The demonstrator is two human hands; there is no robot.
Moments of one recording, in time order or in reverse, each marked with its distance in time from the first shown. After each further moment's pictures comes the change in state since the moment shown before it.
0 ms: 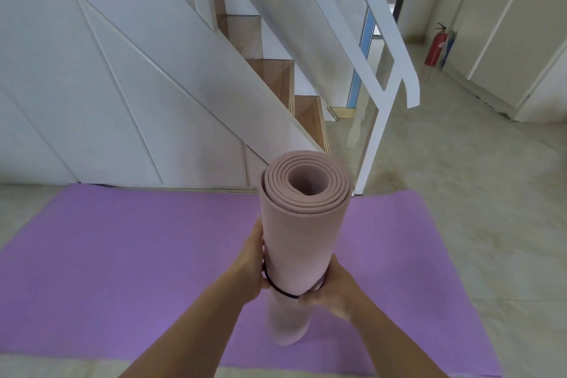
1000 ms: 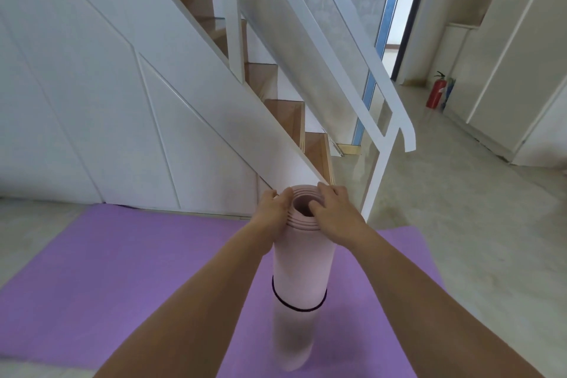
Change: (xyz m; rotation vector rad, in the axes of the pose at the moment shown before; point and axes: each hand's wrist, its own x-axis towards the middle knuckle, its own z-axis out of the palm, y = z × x) left_hand -0.066 0.111 0.020 0.263 0.109 0.406; right_hand -0.031 -0.201 -0.052 -0.548 0.287 -0.270
